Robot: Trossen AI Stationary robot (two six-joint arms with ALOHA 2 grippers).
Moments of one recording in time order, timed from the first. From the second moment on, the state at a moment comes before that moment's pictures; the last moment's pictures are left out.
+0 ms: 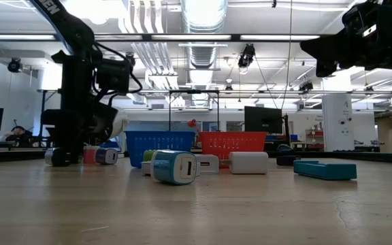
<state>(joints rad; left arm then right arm) 0.42 1.52 0.70 -0.77 -0.09 0.14 -0.29 0.49 0.05 0.58 -0.27 0.03</state>
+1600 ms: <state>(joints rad) 0.27 0.61 0.62 -0.27 0.10 -0.04 -0.29 0.49 0.05 0.58 -0.27 0.01</state>
